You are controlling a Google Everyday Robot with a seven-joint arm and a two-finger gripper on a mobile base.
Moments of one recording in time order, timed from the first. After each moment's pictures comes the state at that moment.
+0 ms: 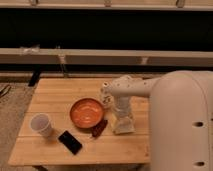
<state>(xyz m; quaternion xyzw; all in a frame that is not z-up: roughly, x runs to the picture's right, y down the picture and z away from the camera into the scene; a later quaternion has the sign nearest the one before) 0.102 0.207 0.821 -0.36 0.31 0.49 0.73</state>
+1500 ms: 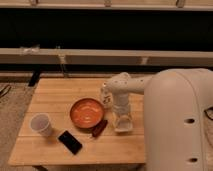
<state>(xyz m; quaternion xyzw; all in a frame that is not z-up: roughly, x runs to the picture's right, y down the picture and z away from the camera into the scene) 0.102 0.189 0.808 -0.35 0.33 0.50 0.72</state>
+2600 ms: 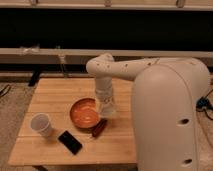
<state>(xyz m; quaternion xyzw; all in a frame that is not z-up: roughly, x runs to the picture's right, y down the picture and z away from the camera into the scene) -0.007 0.098 0.782 -0.36 0.25 0.43 0.79</state>
